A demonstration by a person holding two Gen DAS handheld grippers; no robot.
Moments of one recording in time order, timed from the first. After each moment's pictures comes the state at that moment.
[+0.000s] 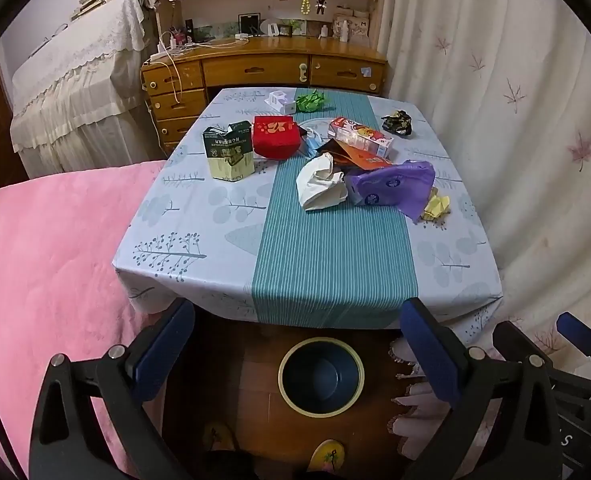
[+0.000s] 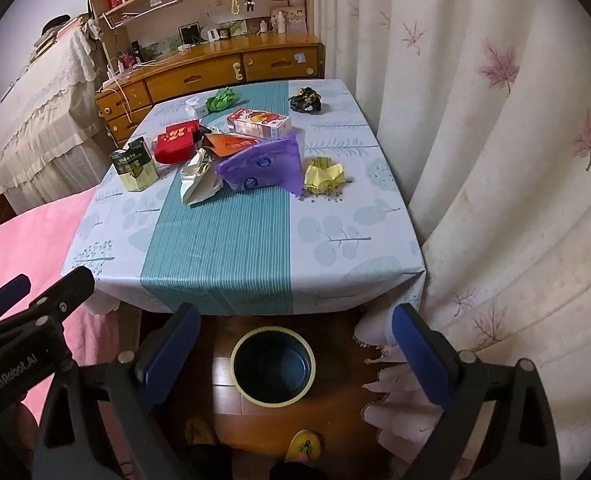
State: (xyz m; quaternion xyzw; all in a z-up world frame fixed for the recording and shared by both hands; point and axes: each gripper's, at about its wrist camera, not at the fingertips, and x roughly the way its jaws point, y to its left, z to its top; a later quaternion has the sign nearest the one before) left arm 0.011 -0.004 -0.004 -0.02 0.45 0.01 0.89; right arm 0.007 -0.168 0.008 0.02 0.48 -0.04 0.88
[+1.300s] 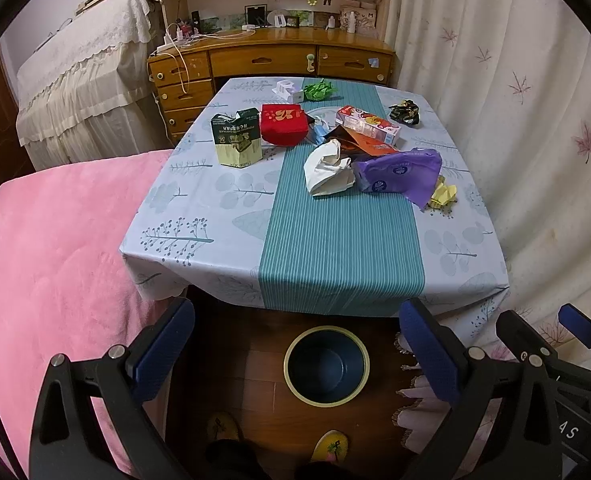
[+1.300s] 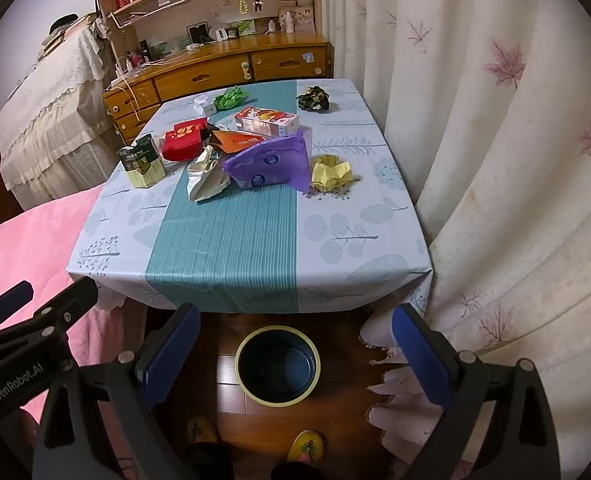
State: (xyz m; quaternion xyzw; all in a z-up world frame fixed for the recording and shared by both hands) left arm 0.001 -0.003 -0.009 -0.02 0.47 0.02 0.88; right arm 0.005 -0.168 0.003 0.02 0.48 -0.02 0.88
